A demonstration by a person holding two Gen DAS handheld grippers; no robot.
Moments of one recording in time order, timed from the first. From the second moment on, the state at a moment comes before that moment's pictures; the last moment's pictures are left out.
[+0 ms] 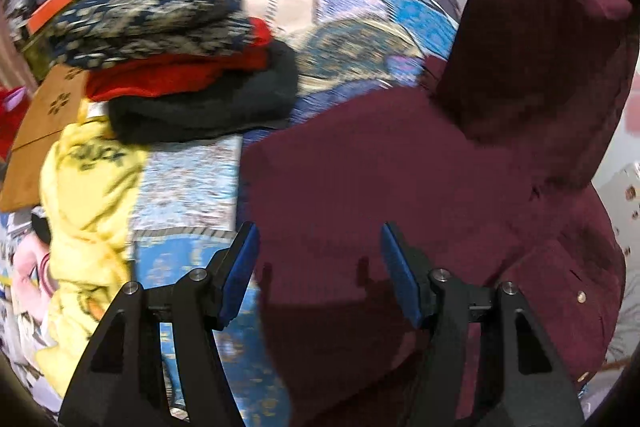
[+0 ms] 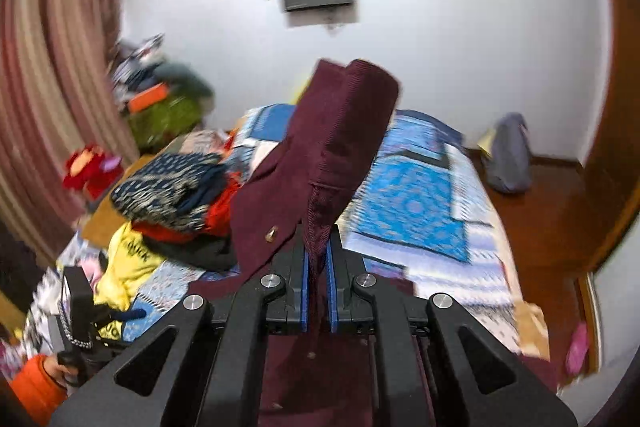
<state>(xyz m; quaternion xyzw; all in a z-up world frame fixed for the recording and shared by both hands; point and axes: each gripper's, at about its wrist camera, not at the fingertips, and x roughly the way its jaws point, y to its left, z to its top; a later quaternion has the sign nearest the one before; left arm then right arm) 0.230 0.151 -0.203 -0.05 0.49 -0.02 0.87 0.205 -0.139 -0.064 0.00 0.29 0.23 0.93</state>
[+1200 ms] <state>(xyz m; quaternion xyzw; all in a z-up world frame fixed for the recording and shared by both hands) 0.216 0.117 -0.192 0.02 0.51 -0.03 0.86 0.185 -0.318 -0.255 0.16 0.56 0.14 0.80</state>
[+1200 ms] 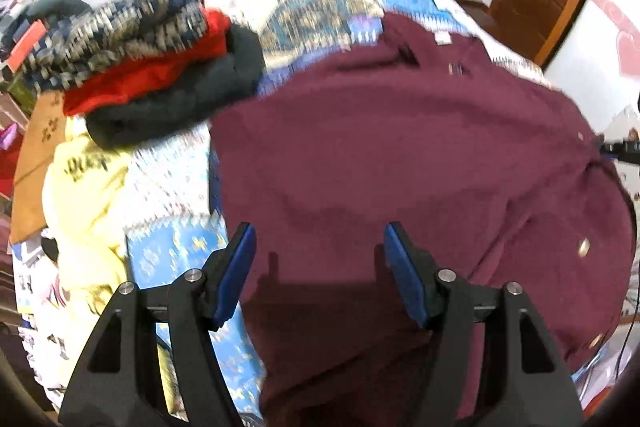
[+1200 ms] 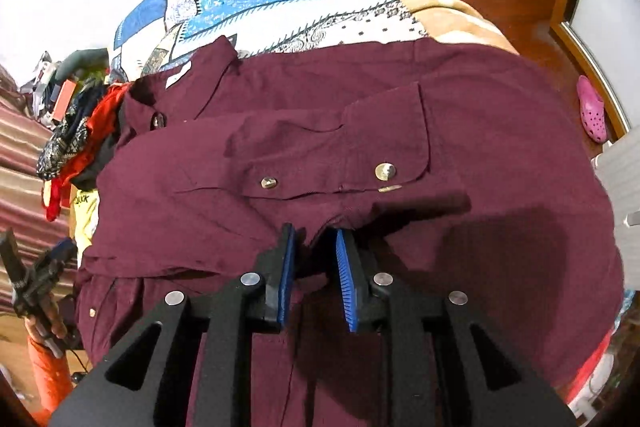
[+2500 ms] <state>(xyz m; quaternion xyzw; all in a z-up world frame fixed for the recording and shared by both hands) 0.275 0.003 -0.160 0.05 0.44 -0.09 0.89 0.143 -0.407 -0.234 0.15 0.48 -0.07 0.86</state>
